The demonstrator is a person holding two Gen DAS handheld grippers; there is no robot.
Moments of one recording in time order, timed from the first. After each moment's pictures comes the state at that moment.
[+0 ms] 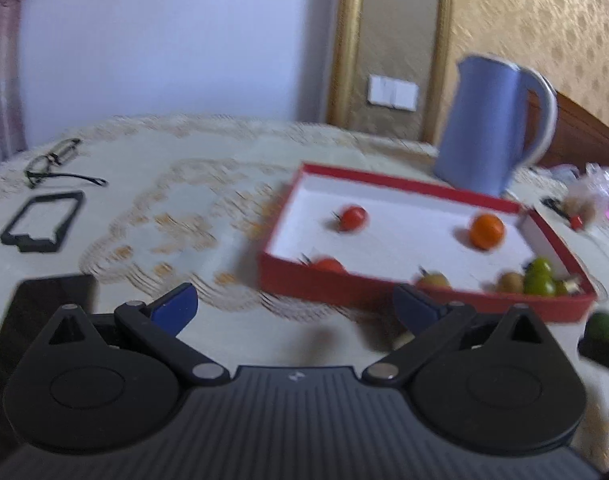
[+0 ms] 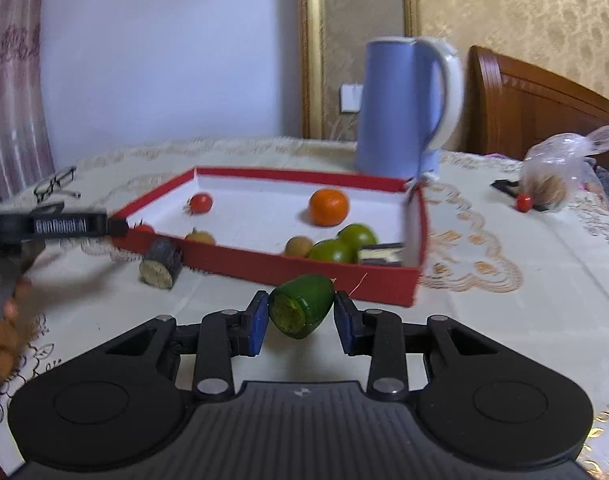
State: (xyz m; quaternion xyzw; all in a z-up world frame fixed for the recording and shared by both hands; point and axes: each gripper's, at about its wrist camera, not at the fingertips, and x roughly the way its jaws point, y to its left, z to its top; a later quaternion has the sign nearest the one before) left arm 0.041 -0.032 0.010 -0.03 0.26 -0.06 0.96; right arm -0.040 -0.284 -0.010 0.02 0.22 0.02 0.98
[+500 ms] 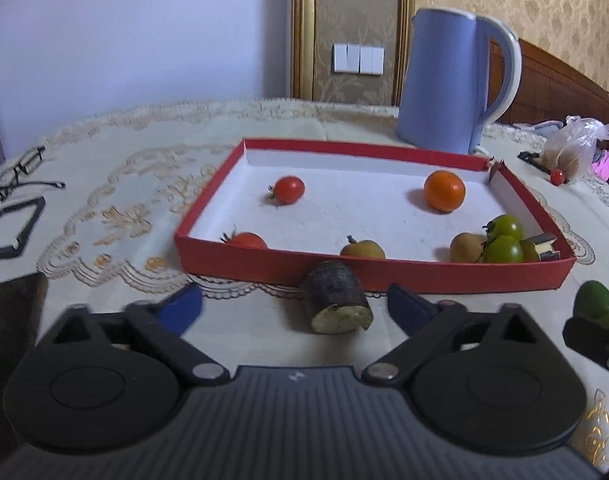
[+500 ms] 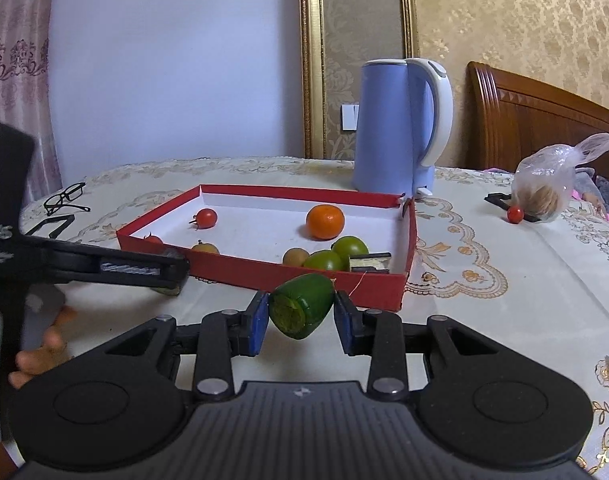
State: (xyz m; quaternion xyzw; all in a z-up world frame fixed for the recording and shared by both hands) left arm 0.045 -0.084 0.005 0.01 0.29 -0.09 0.95; right arm -0.056 -0.286 -0.009 0.01 0.20 0.03 0.98
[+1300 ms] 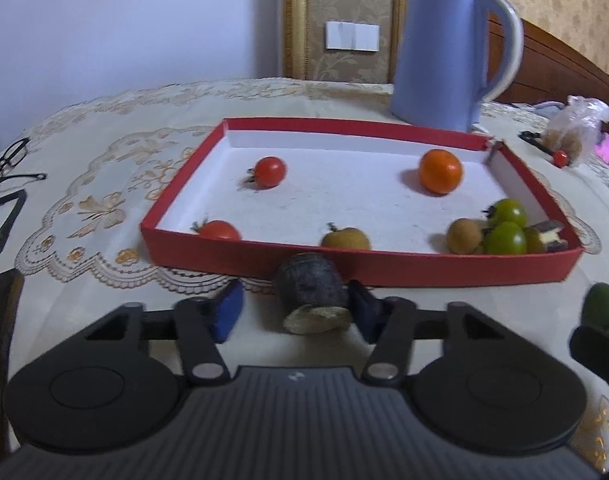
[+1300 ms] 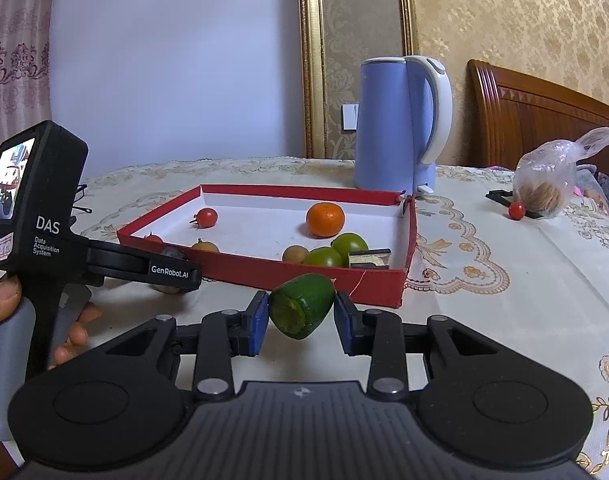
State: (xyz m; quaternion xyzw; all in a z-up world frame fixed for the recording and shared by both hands) left arm 0.057 -0.100 -0.001 0.03 0.32 -0.09 0.94; right arm -0.057 -0.288 -0.013 0.02 0.20 0.04 0.98
